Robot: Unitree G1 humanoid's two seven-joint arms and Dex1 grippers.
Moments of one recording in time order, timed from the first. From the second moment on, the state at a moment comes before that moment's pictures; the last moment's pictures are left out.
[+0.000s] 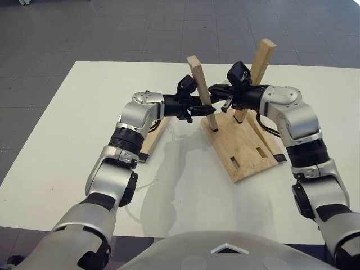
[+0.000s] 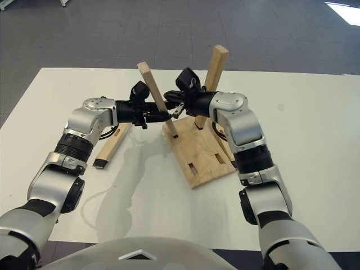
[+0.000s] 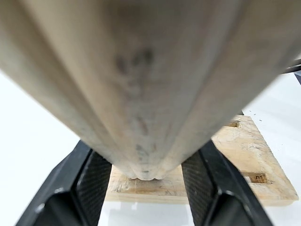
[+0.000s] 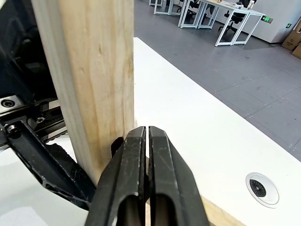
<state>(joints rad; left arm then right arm) -0.75 0.29 -0.26 0.59 -0.29 0.45 -1.01 -0.63 -0.34 0.21 0.12 0.20 0.56 0.73</state>
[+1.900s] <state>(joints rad) -0.51 0.22 -0.29 0.44 -0.02 0.45 -0.61 -0.29 -0.64 0.21 0.21 0.06 0.37 0.75</state>
